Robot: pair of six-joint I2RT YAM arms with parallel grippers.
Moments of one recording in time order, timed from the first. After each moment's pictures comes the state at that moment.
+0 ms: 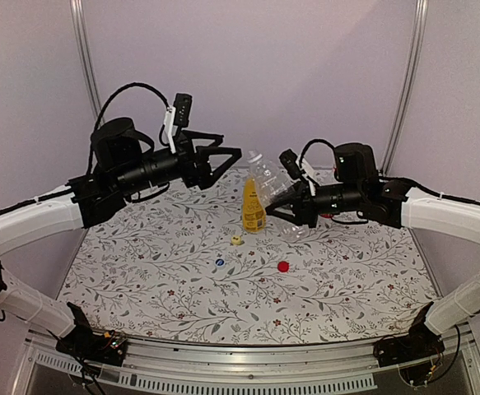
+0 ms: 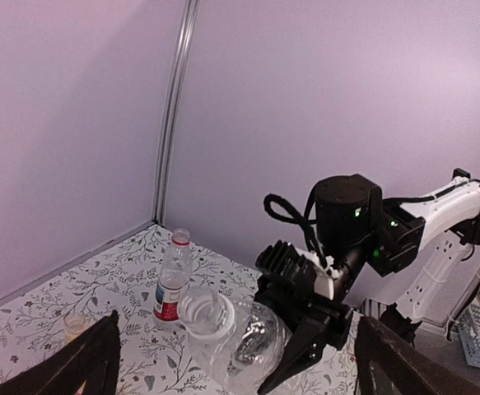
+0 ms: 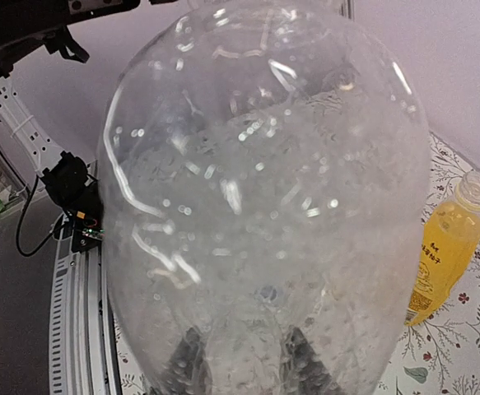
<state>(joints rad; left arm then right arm) -0.81 1.30 1.06 0.30 0.29 -0.22 0.74 1.41 1.06 -0.05 -0.54 -0.02</state>
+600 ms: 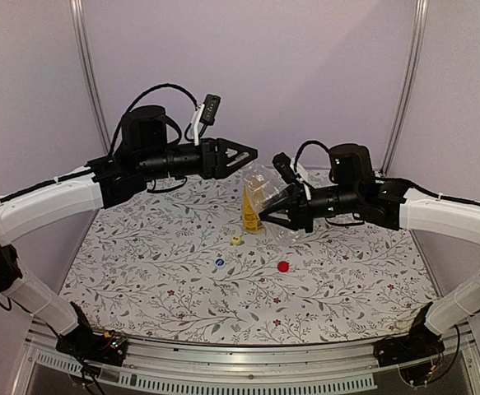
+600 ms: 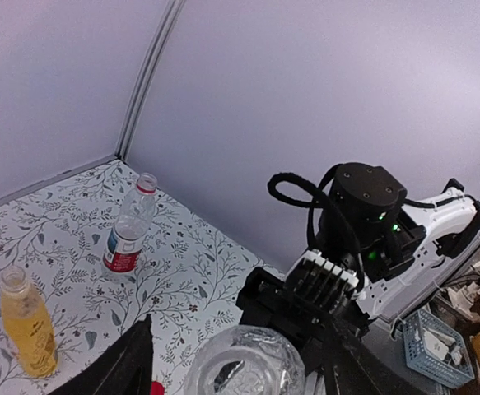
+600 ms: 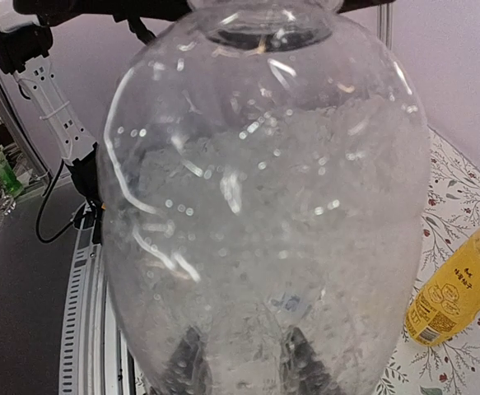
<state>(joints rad) -0.80 1.46 1.30 0.09 0.41 -0.43 0.79 1.42 1.07 -0.04 -0.59 -0.05</state>
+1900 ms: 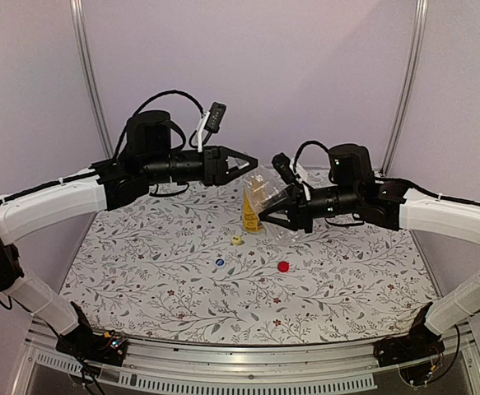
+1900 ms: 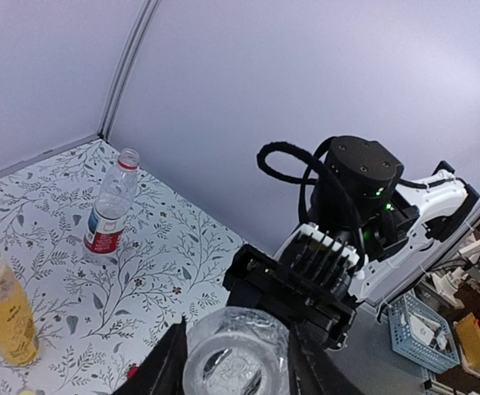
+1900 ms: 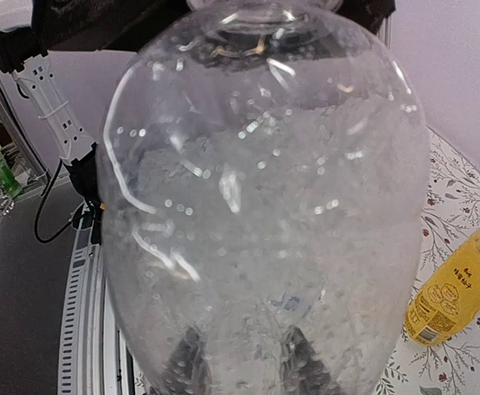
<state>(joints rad) -0.80 1.48 1.28 0.09 0.49 -0.44 0.79 1.42 1.07 -0.04 -0.58 -0.05</state>
